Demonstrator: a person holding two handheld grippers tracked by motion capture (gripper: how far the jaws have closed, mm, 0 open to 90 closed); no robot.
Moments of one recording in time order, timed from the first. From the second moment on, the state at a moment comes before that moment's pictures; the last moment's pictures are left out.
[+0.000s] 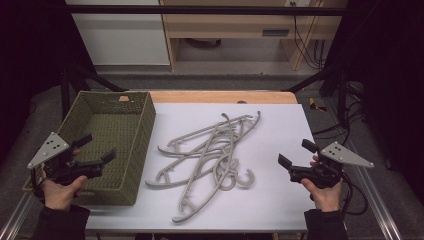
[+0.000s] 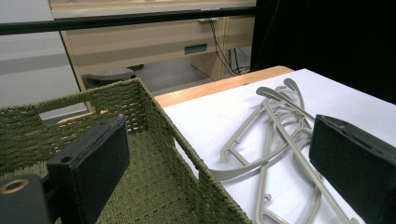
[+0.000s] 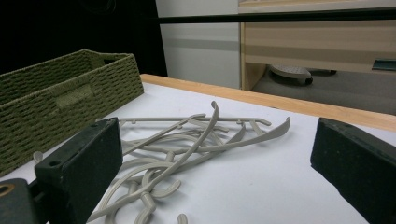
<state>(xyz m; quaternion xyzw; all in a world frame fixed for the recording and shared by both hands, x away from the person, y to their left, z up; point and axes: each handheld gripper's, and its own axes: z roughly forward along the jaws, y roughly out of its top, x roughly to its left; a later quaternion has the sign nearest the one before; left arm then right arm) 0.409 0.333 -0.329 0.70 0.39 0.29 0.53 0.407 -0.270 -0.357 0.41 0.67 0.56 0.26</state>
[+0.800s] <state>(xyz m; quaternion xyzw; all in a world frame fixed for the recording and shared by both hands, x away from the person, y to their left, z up) 0.406 0.219 -0.342 0.77 0.34 0.24 0.48 0.406 -0.266 -0.356 0.41 0.68 0.56 0.26</state>
